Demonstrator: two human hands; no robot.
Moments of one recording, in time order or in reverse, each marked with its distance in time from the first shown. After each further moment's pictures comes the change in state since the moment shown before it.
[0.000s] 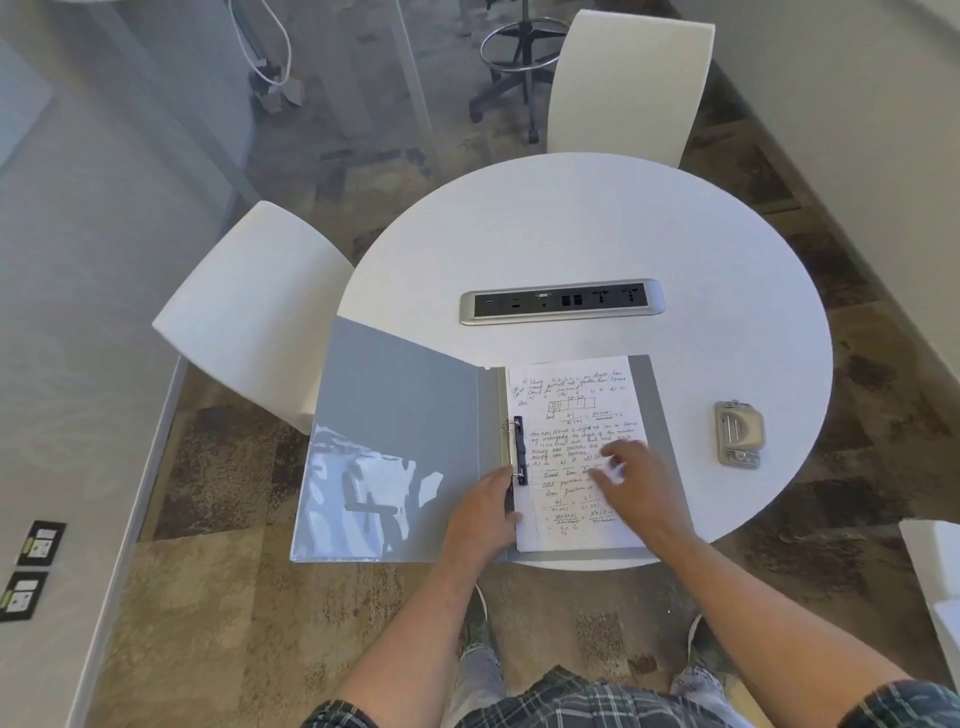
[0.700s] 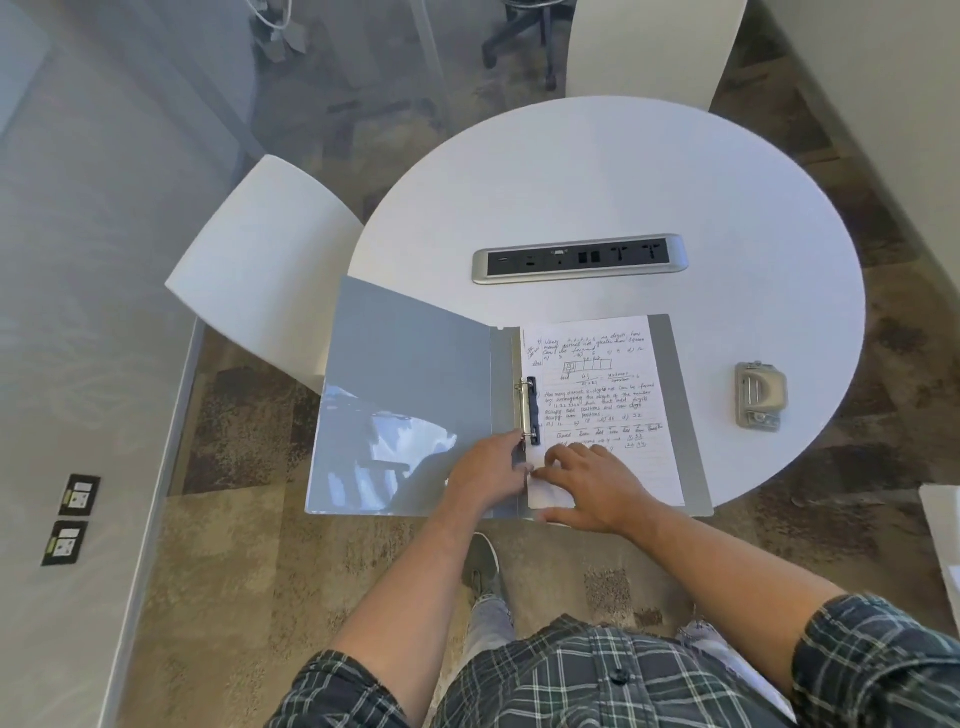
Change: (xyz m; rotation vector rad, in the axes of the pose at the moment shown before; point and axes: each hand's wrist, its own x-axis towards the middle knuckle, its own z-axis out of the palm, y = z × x) left_hand -0.004 0.013 -0.028 0.068 -0.104 -0.021; right_hand -0.017 -0.009 0.059 -0.593 -0.326 -0.743
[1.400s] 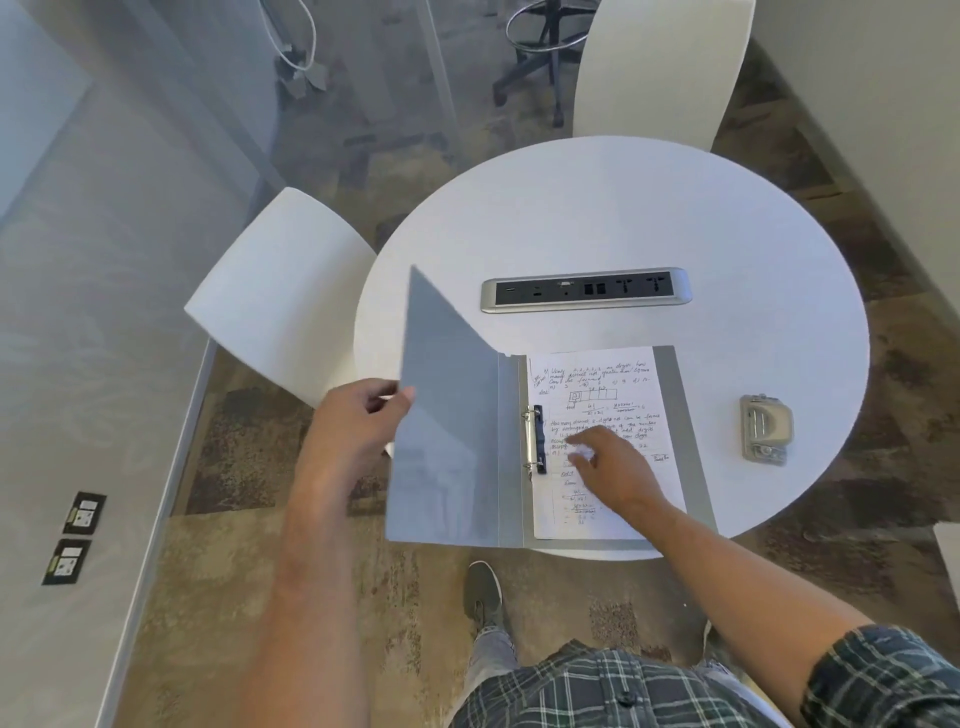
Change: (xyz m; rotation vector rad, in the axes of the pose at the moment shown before) left_hand -0.080 -0.007 -0.172 -0.531 0.474 -0.136; right_hand 0.024 0.017 -0.045 0.627 0.154 0.580
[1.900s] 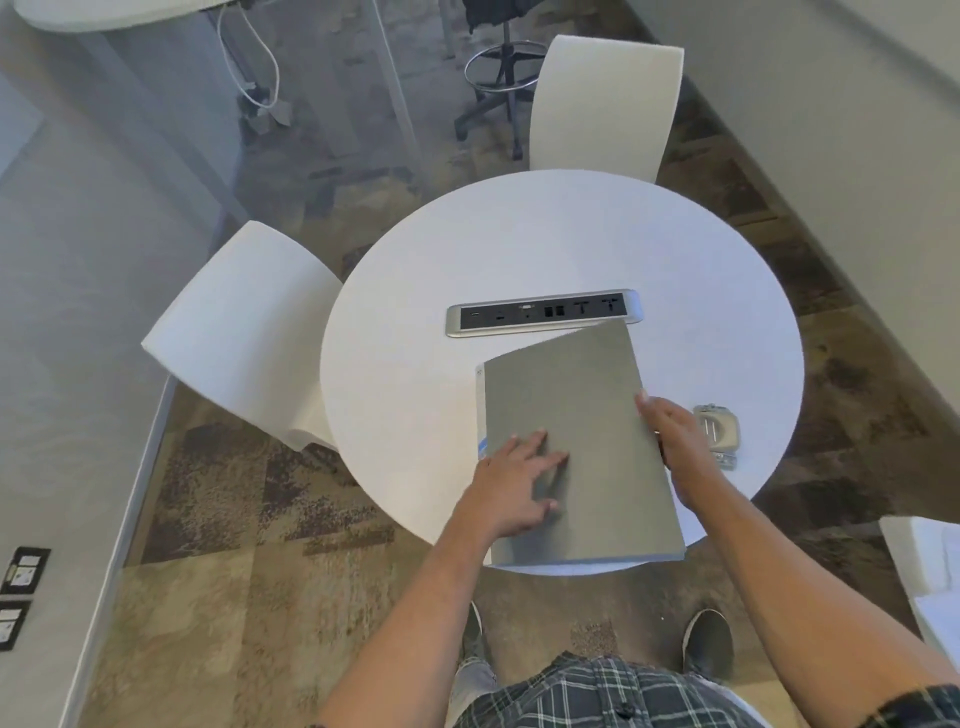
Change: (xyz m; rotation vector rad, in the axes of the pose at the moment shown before) left_hand -0.003 -0.014 0.185 0.705 -0.598 0.436; right_hand -0.015 0.037 -0.105 0.927 0.234 0.199
